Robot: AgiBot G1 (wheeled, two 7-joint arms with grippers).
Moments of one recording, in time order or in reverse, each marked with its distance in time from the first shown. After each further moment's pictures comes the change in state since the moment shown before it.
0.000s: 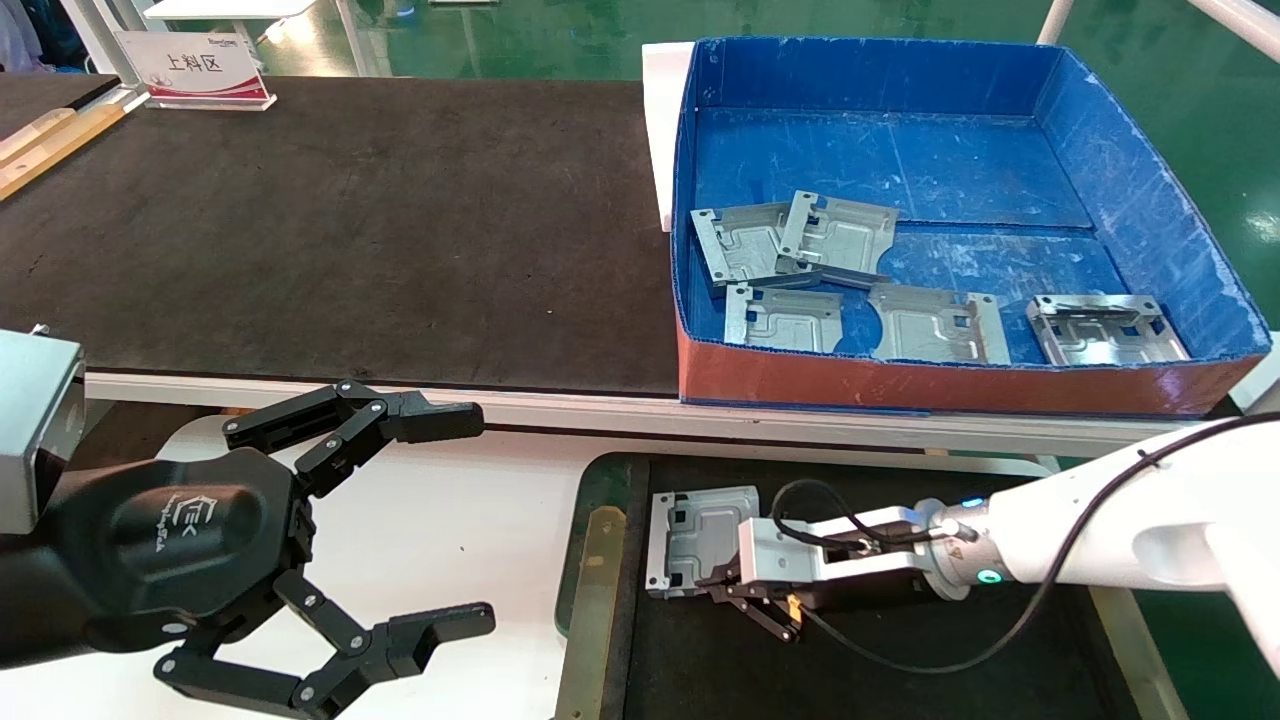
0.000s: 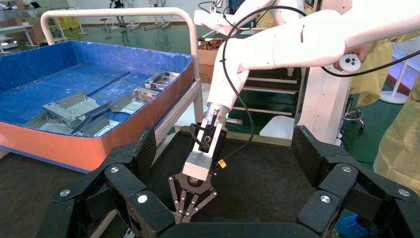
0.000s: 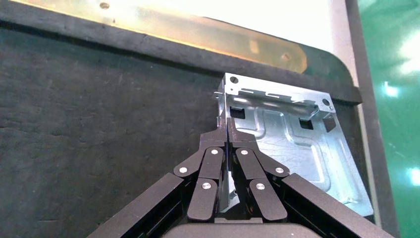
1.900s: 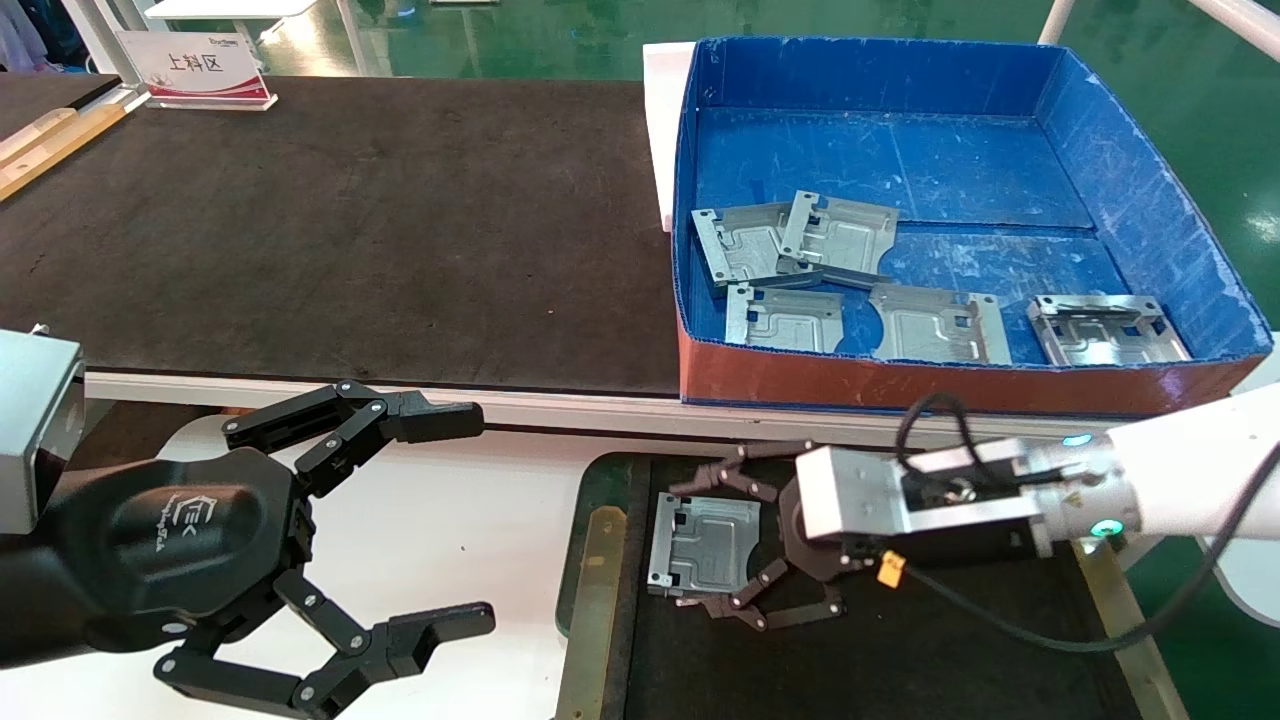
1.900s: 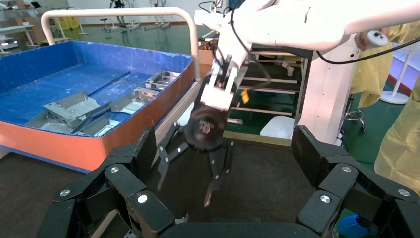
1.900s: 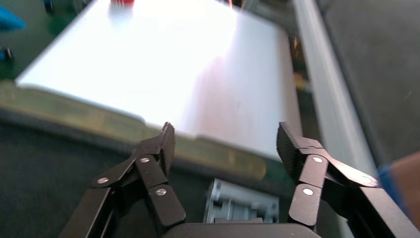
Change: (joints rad) left arm 0.000 0.000 0.000 0.000 0.000 0.000 0.000; right arm 0.060 0.170 0.014 0.189 0.307 -0.289 0.033
